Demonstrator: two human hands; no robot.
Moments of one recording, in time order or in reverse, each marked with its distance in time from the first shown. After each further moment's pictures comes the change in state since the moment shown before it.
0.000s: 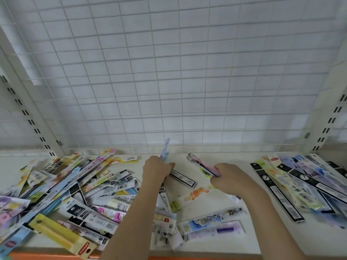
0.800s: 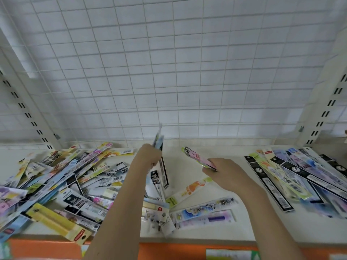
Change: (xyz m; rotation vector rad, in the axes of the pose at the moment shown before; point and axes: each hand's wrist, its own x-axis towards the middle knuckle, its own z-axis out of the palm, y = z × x) left_hand -0.008 0.009 -0.030 -0.145 -0.131 -0.050; right_hand -0.005 0.015 0.009 -0.028 0.111 -0.121
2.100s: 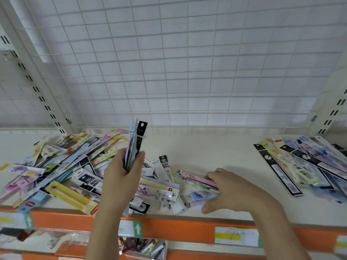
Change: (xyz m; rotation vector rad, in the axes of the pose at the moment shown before) left_hand -0.125 -0.081 -0.017 -0.333 0.465 0.434; right_hand -0.061 -0.029 0.014 -0.056 -0.334 -0.112
